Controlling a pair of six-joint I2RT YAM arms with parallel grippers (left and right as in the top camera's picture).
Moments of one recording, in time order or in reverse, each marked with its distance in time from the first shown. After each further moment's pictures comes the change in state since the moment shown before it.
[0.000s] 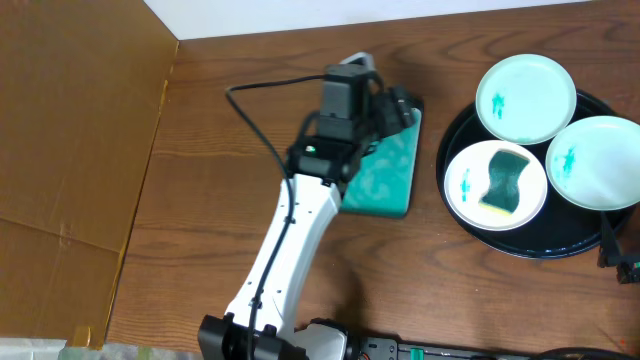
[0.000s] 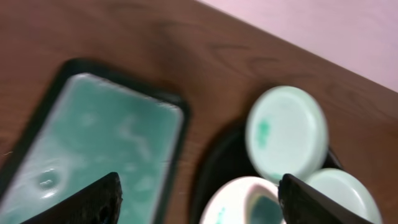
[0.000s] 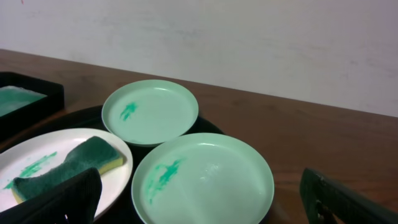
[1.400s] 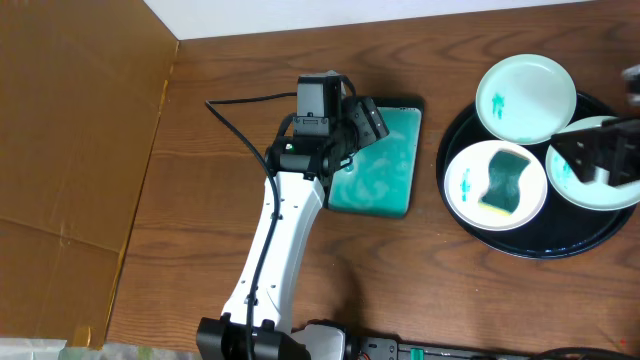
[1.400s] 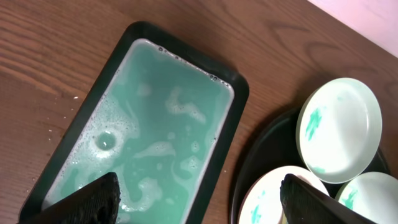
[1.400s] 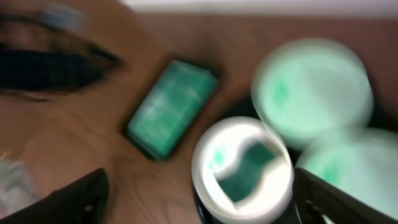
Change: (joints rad) left arm 0.101 0.004 -0.001 -0.145 -0.003 0.006; right arm 0.061 1.202 1.251 -0.739 -0.435 0.267
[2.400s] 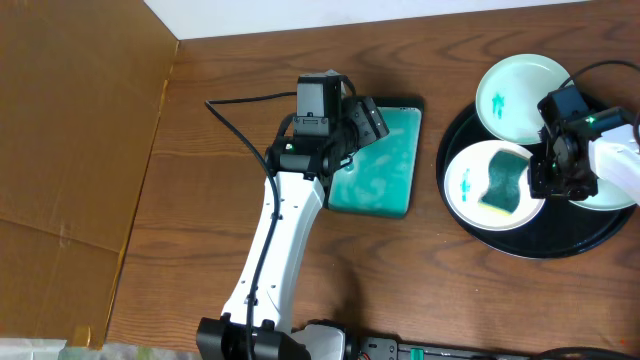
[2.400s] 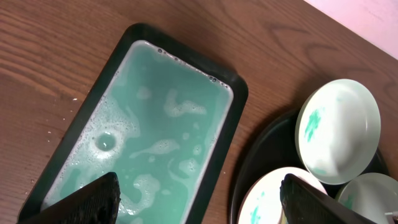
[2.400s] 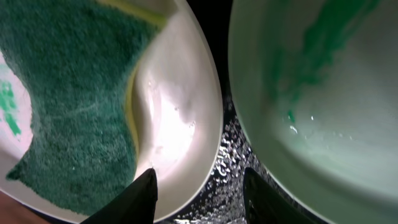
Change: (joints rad) left arm 0.000 0.000 0.000 0.006 0.000 0.000; right arm 0.186 0.650 -0.001 -0.079 0.357 0.197
